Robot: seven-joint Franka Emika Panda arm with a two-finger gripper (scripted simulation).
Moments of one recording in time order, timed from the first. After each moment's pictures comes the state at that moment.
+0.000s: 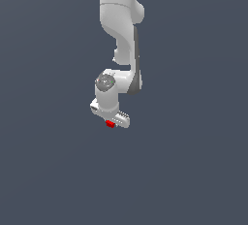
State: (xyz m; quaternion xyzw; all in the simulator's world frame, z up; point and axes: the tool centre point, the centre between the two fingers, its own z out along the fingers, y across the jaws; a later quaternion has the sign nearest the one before) arm -0.021 -0.066 0.020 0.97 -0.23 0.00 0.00
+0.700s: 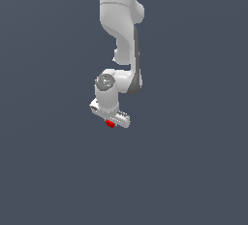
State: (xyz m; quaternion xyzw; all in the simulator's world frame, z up) arm -0.021 -0.066 0.022 0.97 -0.23 0.00 0.00
